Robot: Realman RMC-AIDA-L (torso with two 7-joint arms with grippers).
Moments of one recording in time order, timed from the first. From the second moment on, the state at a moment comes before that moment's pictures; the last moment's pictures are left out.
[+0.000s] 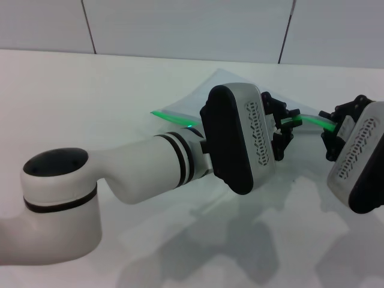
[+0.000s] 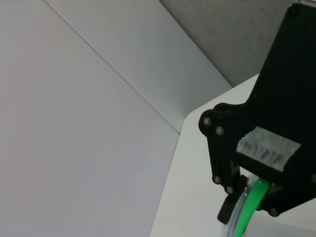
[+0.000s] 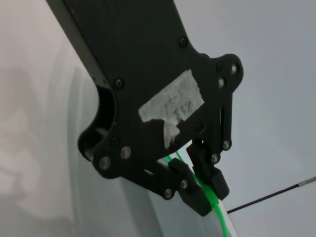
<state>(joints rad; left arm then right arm) -0.51 -2.00 -0.84 -1.18 0.60 -0.06 2.78 0.02 2.03 -1.93 -1.74 -2.89 -0.63 2.22</state>
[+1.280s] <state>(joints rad) -0.51 -2.00 -0.85 -1.17 0.60 -0.06 2.78 0.03 2.03 -1.94 -1.73 -2.89 -0.64 2.22</state>
